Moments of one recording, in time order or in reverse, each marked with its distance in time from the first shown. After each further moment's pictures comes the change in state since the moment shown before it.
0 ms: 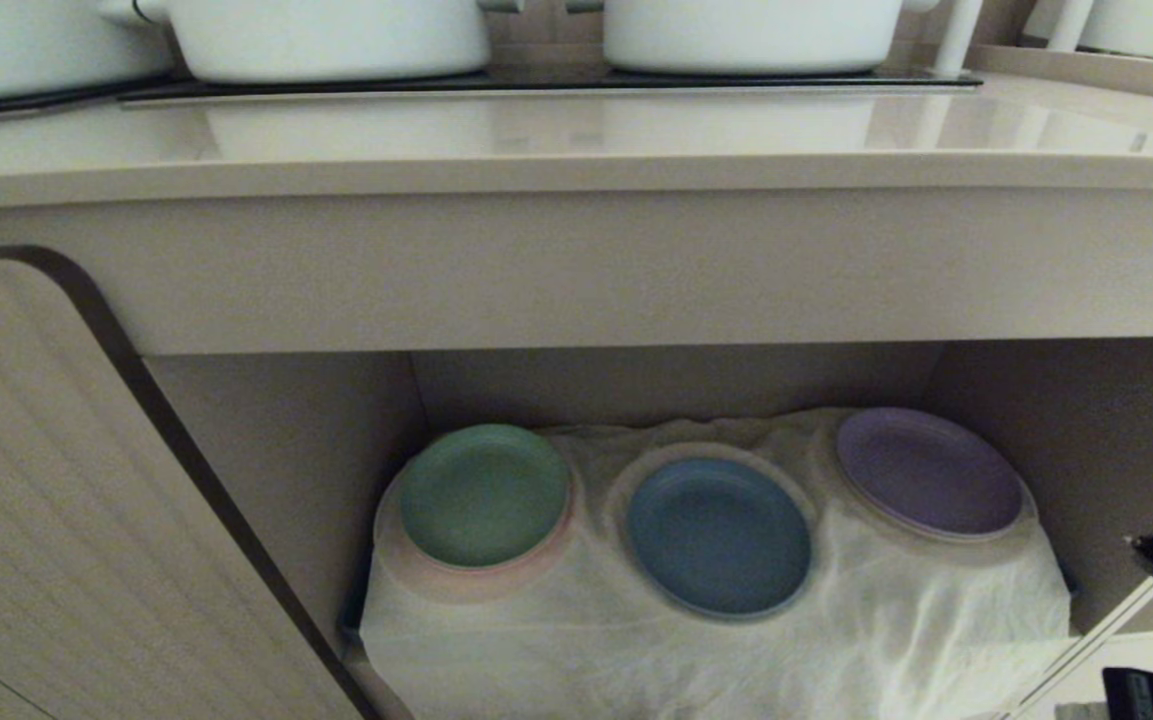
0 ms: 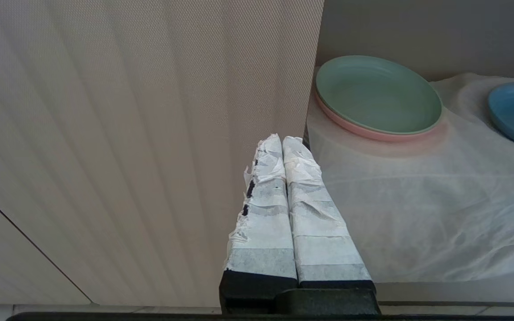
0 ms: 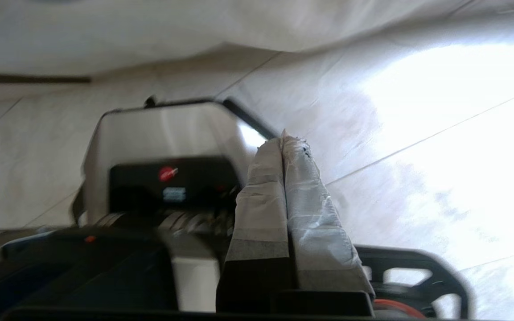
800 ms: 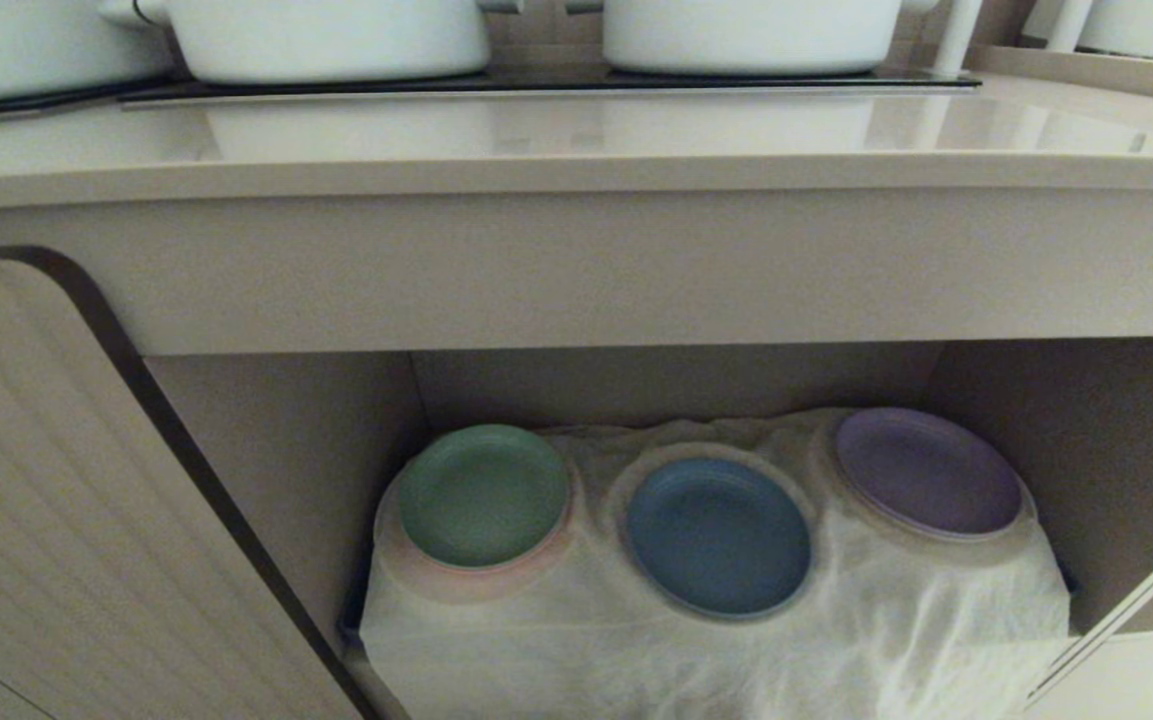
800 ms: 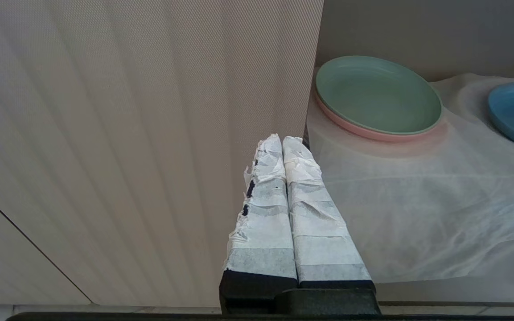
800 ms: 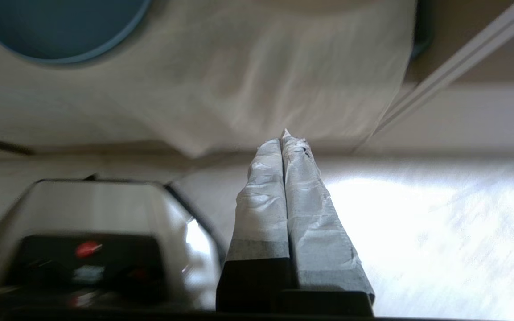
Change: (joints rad) left arm 0.000 0.000 0.000 0.000 0.000 0.000; right arm -0.230 -0.369 0.141 -0.154 0.002 -0.387
